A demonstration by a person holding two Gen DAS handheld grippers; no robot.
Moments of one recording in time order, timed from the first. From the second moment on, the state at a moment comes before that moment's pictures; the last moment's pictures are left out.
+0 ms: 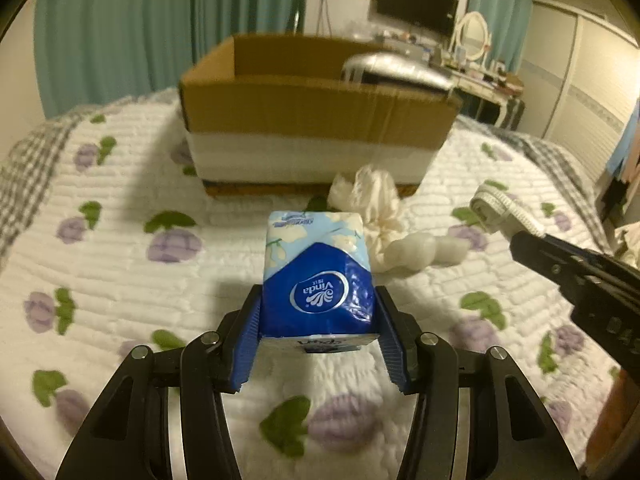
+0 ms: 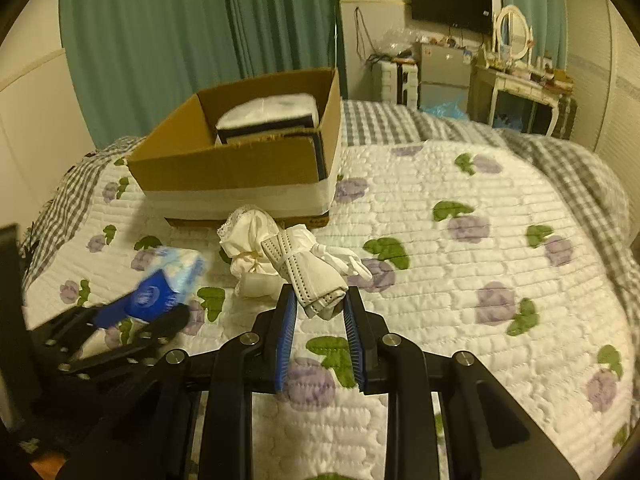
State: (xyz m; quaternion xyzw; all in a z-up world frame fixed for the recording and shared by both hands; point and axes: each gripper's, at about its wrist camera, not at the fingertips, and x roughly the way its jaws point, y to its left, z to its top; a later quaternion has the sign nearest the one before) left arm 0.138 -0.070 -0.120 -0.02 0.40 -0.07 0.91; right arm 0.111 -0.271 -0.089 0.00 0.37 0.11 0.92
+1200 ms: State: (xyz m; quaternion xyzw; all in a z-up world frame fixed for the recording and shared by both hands) left arm 0.247 -0.040 0.048 0.02 0.25 -0.09 0.96; right arm 0.262 -0.210 0.066 -0.07 0.29 0.18 0.94
